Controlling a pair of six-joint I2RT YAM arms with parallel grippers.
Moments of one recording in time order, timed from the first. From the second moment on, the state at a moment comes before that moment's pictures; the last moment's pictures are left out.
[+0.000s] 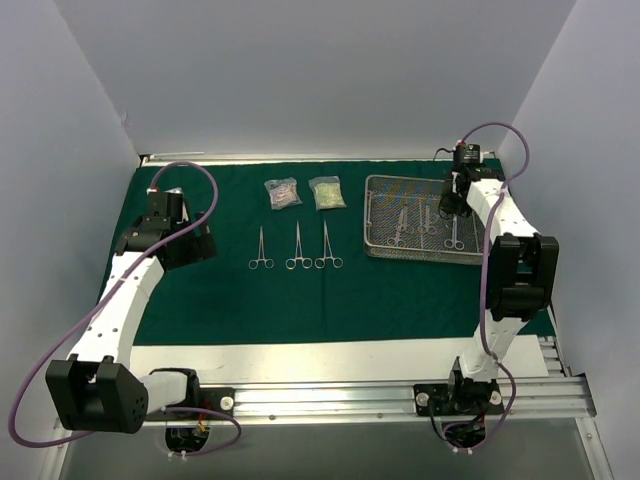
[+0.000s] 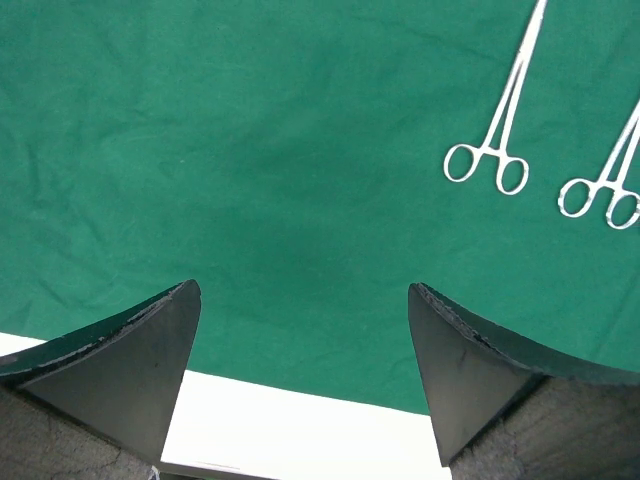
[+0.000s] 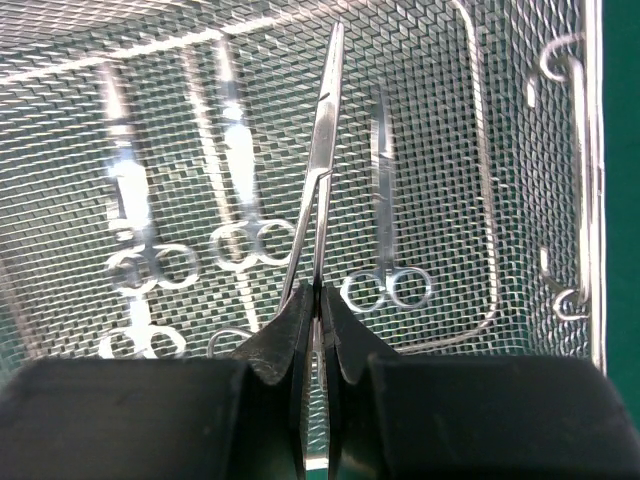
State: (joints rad) left arm -0.09 1.23 1.12 -0.86 -0.15 -0.36; right arm -0.04 1.88 1.51 -0.63 0.15 0.21
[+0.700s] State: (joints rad) left arm -0.36 1.32 1.28 -0.80 -0.10 -0.45; right arm 0.51 1.78 1.51 -0.49 0.09 0.40
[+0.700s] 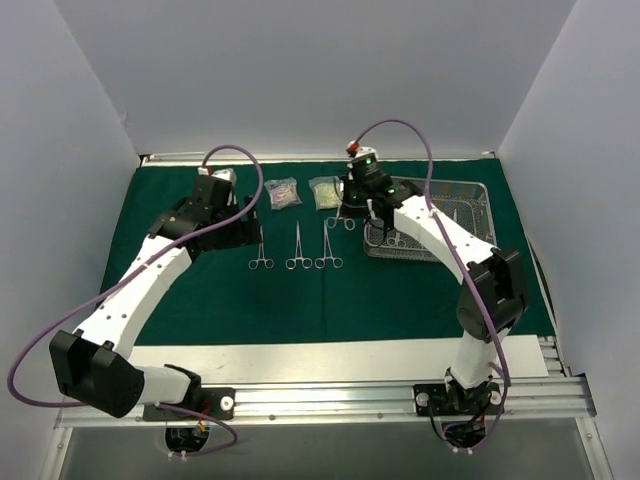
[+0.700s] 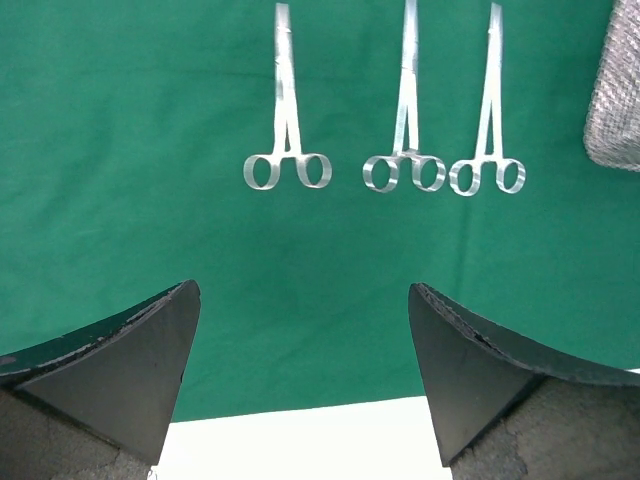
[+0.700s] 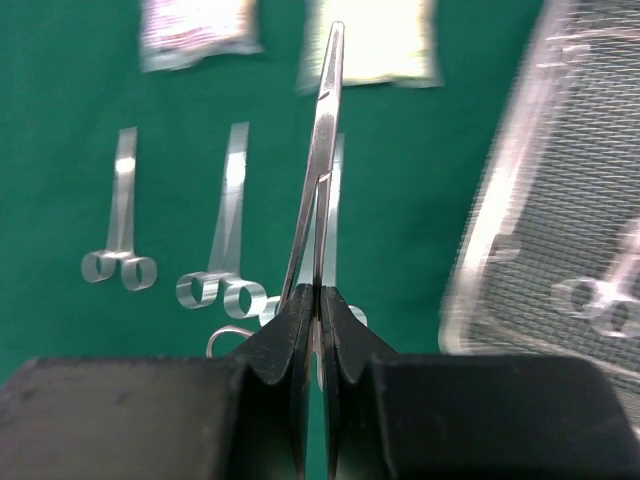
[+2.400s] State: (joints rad) left arm -0.65 1.52 1.34 -0.63 -0.27 -0.62; right arm 0.77 1.80 1.55 -0.44 0.16 0.56
